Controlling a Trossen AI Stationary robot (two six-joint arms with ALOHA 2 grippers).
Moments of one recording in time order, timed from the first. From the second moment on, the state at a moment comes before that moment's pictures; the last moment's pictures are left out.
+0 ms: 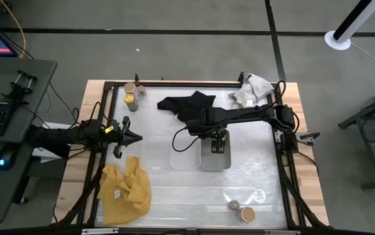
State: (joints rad) left arm -0.01 0.01 0.01 0.01 0.04 -0.18; right arm -0.02 2.01 1.71 -1.49 0.10 0.05
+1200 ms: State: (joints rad) left arm -0.01 0.01 0.01 0.13 -0.03 -0.31; right arm 0.13 1.51 1.71 -1.20 0.21 0.63
